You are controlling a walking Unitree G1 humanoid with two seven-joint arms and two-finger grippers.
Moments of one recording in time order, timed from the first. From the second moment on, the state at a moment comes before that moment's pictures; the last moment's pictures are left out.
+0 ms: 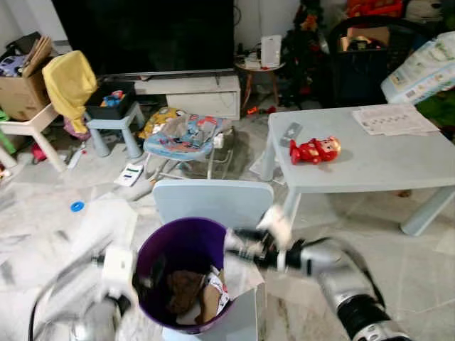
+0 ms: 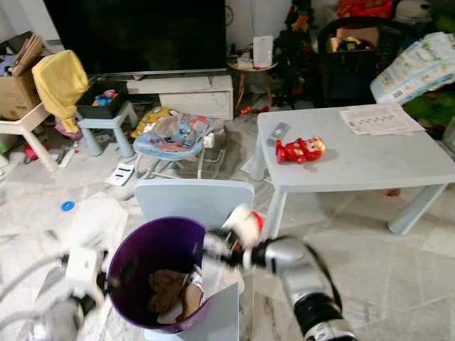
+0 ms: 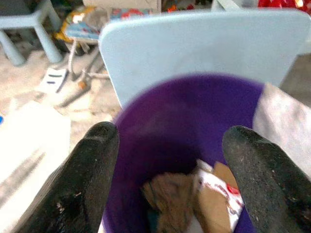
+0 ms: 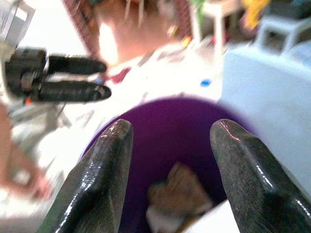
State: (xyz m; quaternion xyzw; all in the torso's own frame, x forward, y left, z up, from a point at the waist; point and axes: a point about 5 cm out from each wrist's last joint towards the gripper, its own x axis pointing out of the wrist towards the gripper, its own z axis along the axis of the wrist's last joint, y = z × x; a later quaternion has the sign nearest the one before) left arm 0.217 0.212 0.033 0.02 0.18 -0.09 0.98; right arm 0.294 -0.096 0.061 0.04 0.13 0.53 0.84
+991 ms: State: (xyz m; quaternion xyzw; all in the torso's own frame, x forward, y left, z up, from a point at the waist) left arm 0.242 0.200 0.066 0.02 0.14 -0.08 0.99; right arm 0.338 -0.097 0.055 -0.15 0.21 0.35 0.90
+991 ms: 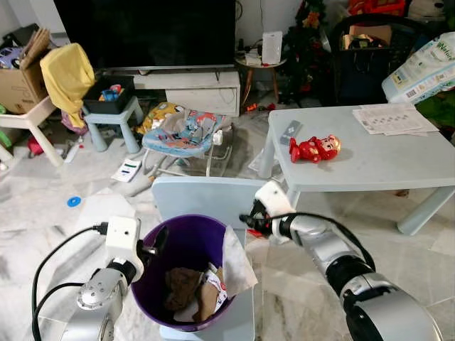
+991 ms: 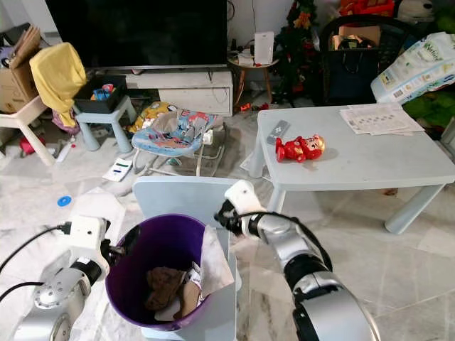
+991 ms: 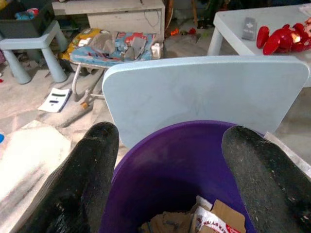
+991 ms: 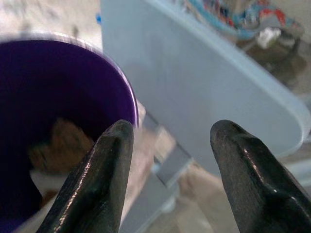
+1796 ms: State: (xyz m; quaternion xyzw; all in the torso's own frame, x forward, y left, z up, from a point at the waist) left arm 0.210 0.182 0.053 0.00 0.22 -0.14 0.97; right arm 0.308 -0.082 0.012 -0.22 0.34 0.36 0.84
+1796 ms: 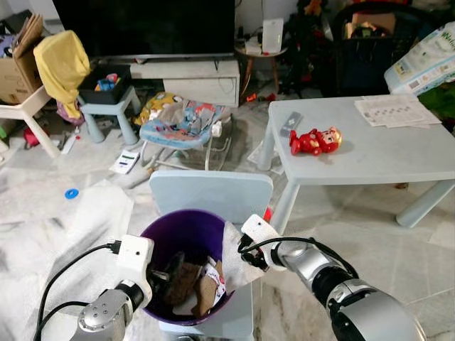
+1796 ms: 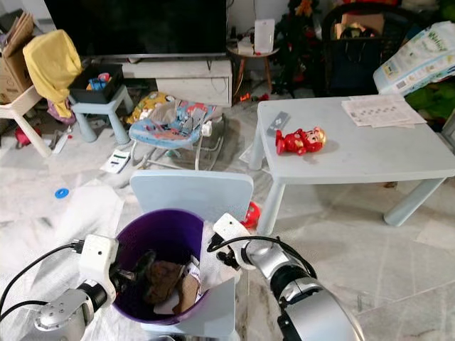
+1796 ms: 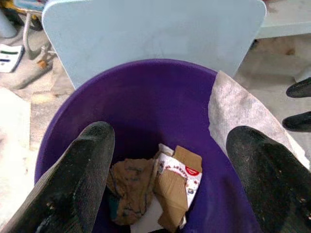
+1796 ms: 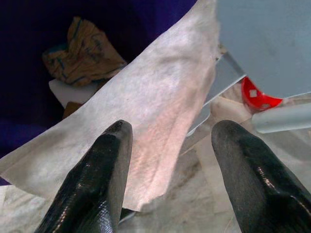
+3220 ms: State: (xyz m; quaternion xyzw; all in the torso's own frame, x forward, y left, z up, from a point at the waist) left arm 0.206 0.174 0.054 0.00 0.23 -0.15 0.96; right arm 0.309 -0.047 0.025 -0.15 0.30 0.41 0.85
